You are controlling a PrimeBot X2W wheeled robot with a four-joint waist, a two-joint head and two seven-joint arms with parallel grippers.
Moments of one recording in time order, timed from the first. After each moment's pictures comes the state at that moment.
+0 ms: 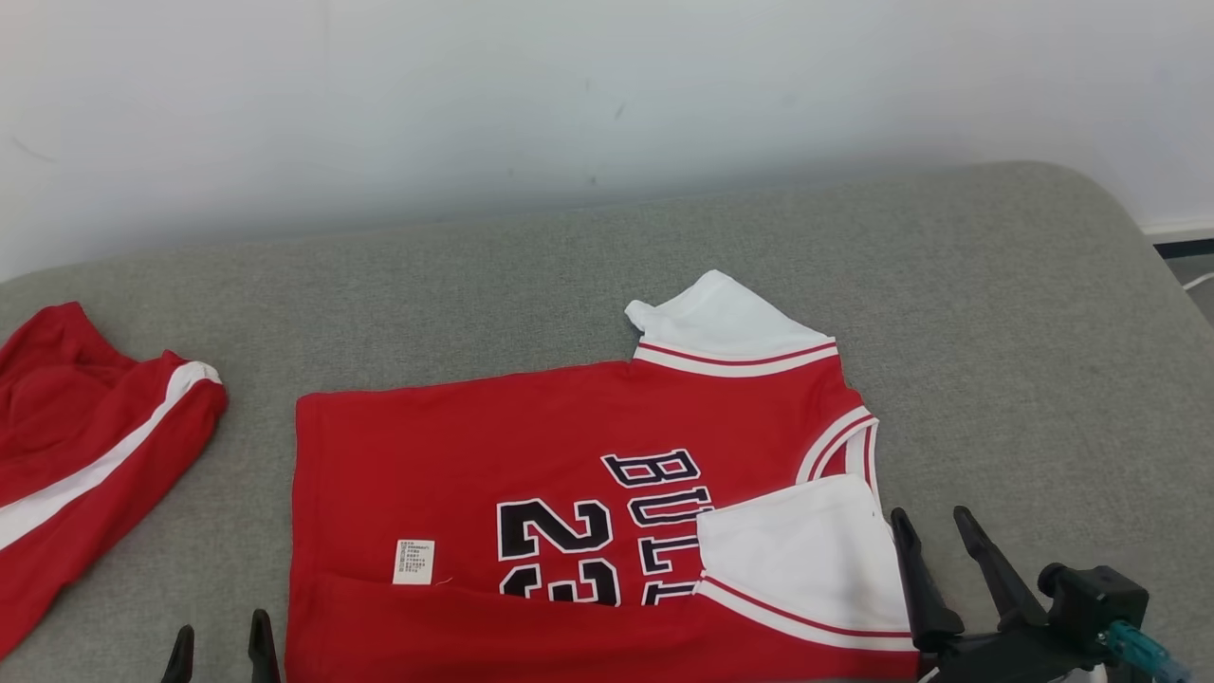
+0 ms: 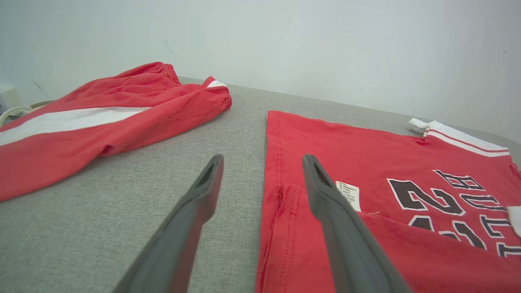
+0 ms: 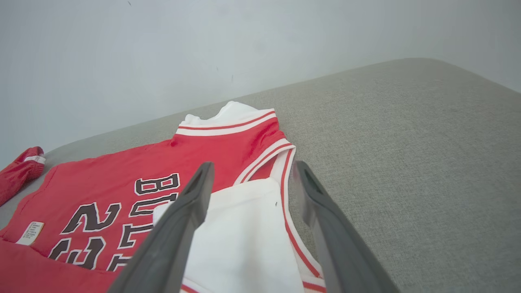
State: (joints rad) left arm 0.05 0.05 0.13 0.07 -0.20 -0.01 -0.26; right arm -0.05 -0.24 0.28 0.14 0.42 0.13 -0.16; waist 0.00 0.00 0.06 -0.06
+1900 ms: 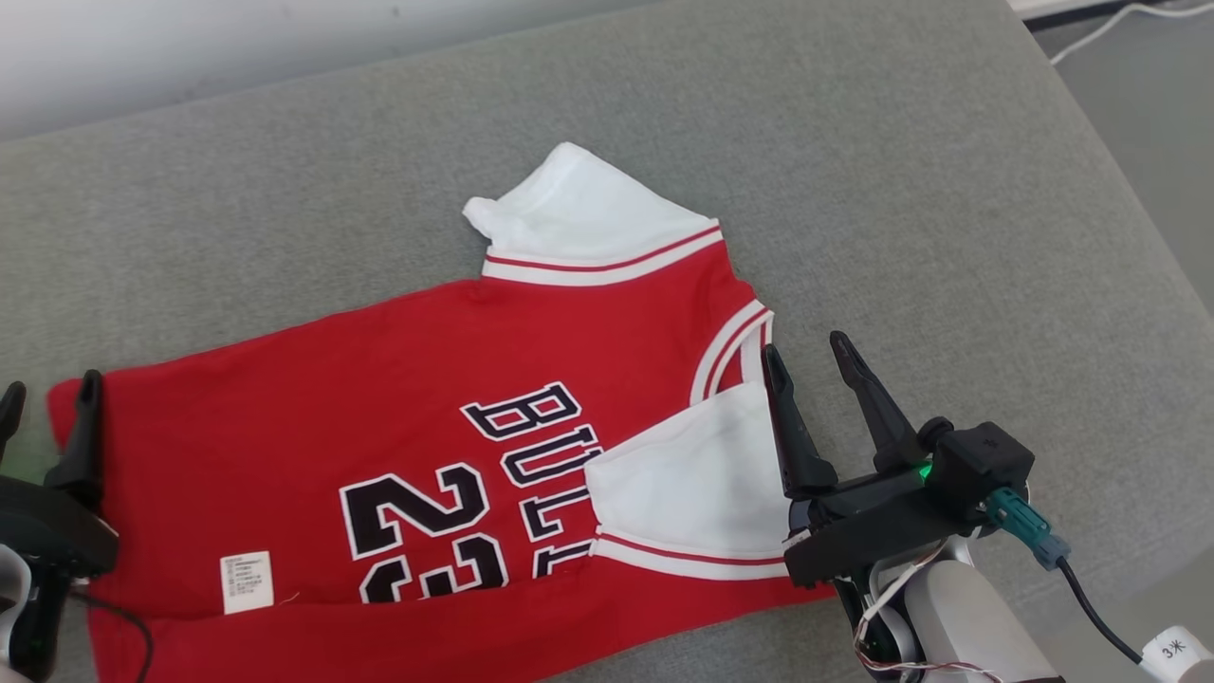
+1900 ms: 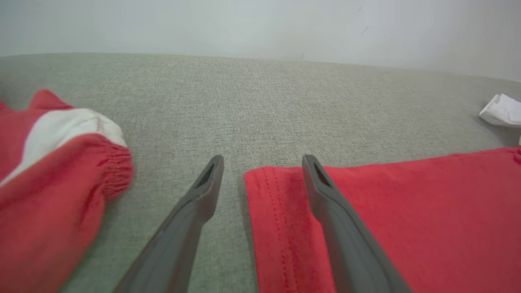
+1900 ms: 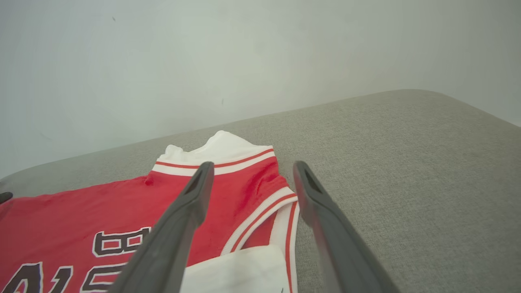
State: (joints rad) left arm -0.56 0.43 -0.01 0.54 -0.45 -0.13 -0.08; right arm -0.35 -0.08 0.38 0.20 0.28 0.13 -0.26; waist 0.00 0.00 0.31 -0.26
